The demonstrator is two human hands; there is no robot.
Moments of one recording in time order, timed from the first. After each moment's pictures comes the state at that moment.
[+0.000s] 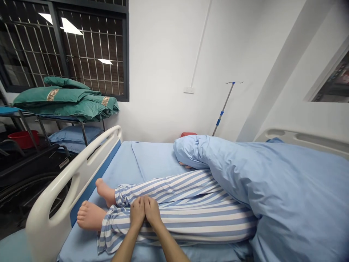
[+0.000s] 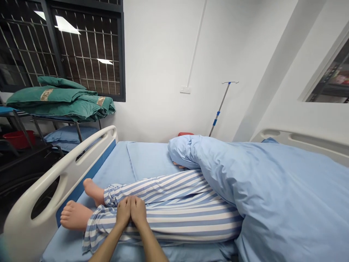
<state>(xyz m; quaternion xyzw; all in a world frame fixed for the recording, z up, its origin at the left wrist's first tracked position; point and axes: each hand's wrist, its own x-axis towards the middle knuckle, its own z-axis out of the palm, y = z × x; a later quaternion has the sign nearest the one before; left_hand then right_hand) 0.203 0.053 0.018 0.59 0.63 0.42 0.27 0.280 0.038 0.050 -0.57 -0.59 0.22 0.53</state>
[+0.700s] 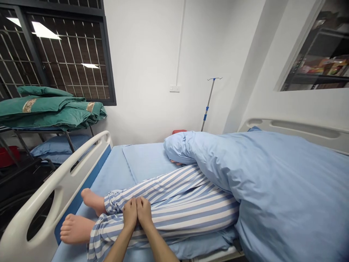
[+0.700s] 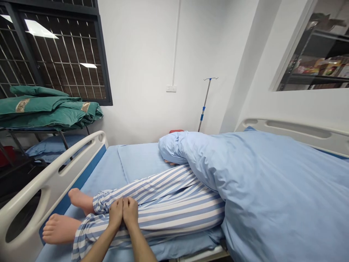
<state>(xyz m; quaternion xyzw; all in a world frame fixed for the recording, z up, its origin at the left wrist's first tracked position) 0.221 0.051 0.044 0.57 0.63 0.44 0.28 0.288 0.042 0.031 -0.60 -0.52 0.24 0.56</state>
